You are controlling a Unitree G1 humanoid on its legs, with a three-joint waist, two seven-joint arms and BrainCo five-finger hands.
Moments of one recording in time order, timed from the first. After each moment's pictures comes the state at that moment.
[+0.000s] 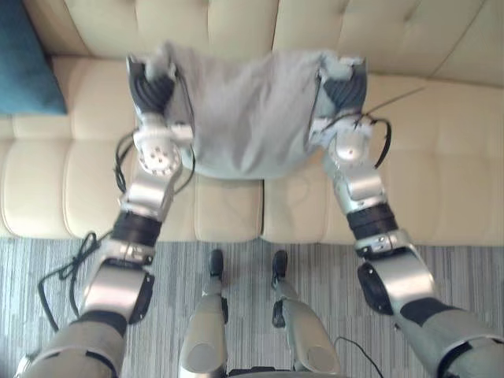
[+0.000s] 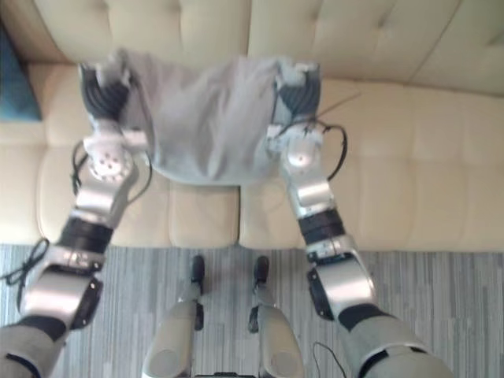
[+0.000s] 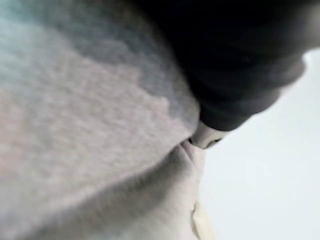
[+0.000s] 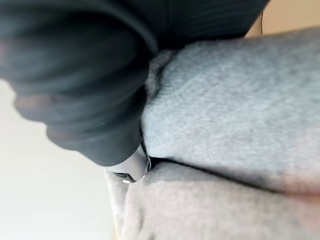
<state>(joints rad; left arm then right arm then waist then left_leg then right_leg) -1.04 0.52 -0.18 0.55 -0.18 -0.15 0.53 -1.15 -0.23 0.08 0.58 0.18 -0.04 -0.46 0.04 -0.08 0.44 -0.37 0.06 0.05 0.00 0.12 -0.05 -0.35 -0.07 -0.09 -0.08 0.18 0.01</state>
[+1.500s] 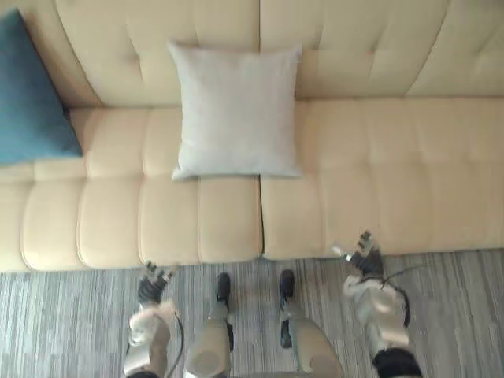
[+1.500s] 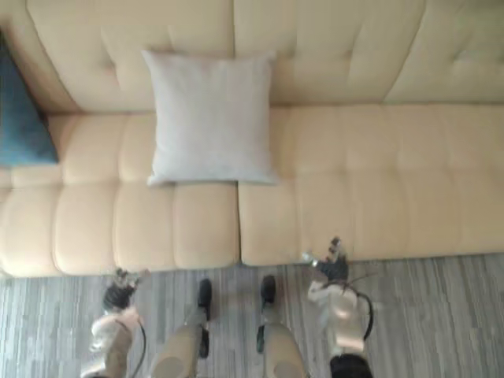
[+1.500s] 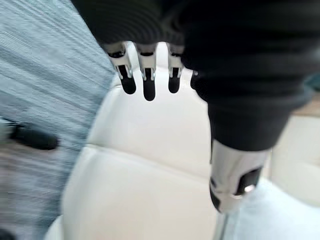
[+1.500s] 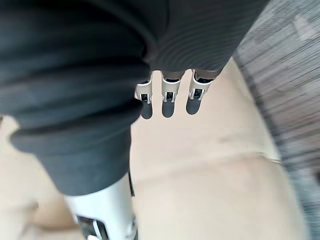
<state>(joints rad) 0.15 0.07 0.18 0.63 -0.31 -0.12 0.12 0.09 -0.07 -0.08 0.43 0.10 -0.06 -0.16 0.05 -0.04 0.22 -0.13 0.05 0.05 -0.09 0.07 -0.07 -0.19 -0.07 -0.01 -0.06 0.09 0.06</state>
